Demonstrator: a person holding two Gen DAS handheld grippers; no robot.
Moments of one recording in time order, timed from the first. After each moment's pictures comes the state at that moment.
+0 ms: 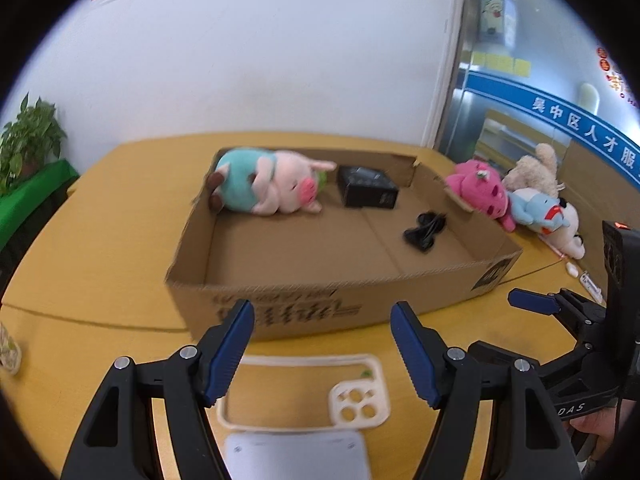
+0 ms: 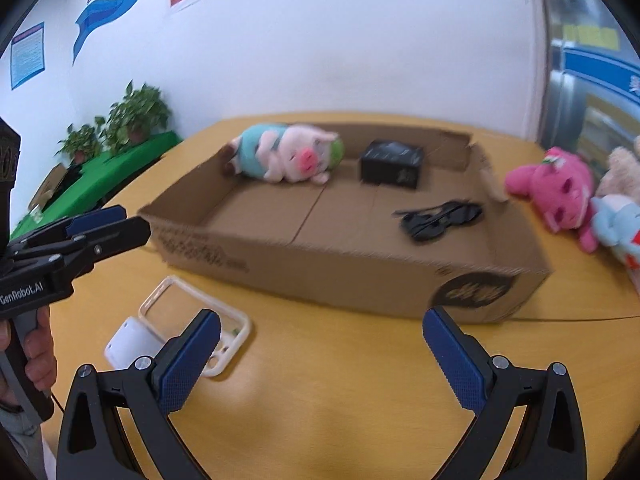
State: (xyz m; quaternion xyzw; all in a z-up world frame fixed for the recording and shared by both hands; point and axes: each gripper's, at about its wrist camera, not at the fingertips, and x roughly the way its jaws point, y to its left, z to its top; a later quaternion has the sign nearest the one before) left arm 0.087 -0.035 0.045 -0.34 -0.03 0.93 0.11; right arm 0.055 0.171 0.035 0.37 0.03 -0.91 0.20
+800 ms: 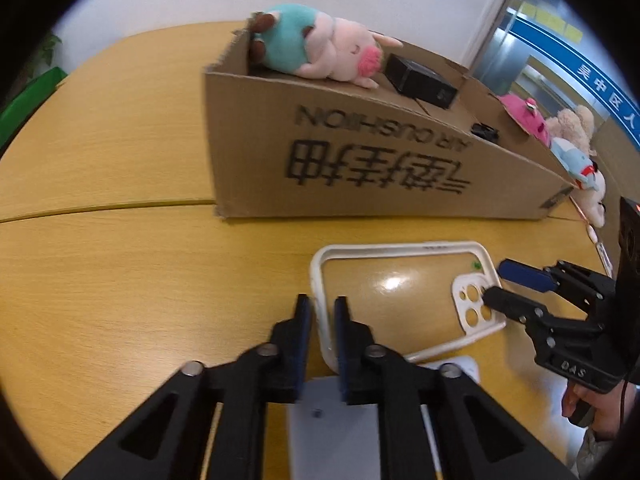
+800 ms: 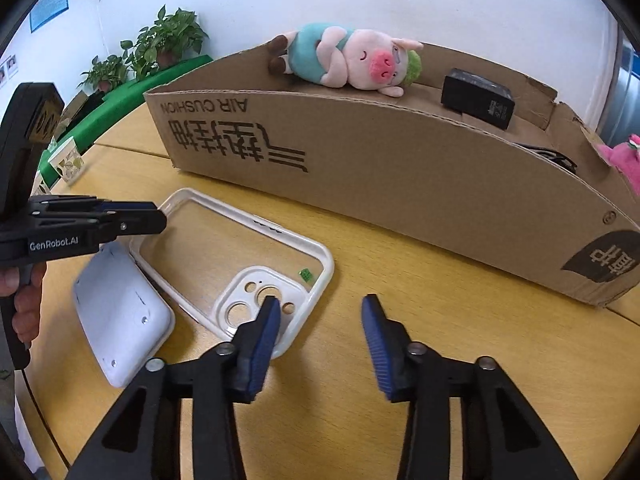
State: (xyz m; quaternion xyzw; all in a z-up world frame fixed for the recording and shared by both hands) left arm 0.055 -0.079 -0.050 -0.48 -0.06 0.86 0.13; right arm 0.041 0.113 -0.044 0.44 0.09 -0.86 0.25
